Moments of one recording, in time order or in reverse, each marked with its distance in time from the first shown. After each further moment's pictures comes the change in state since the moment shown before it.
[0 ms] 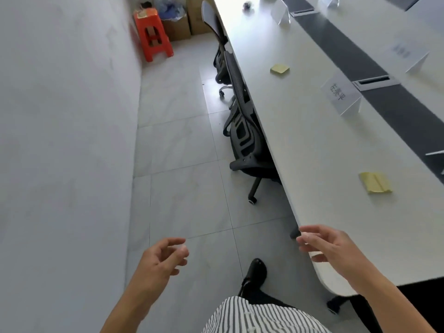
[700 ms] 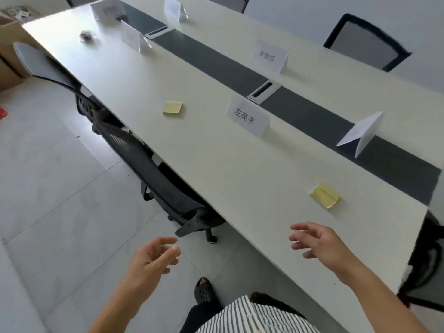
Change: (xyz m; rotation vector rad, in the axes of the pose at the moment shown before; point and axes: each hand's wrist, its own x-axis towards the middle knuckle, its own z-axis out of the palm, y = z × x) left_hand 0.335 0.215 0.069 0.349 -0.599 0.171; right_hand 0.150 -0.095 -0.031 0.258 0.548 0.245
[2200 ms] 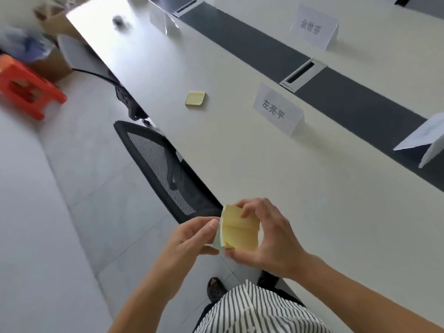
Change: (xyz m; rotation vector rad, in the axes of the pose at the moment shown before) left_hand 0.035 0.095 0.062 -0.238 -0.097 0.001; right_hand 0.057 -0.091 0.073 -0.320 -0.184 -0.876
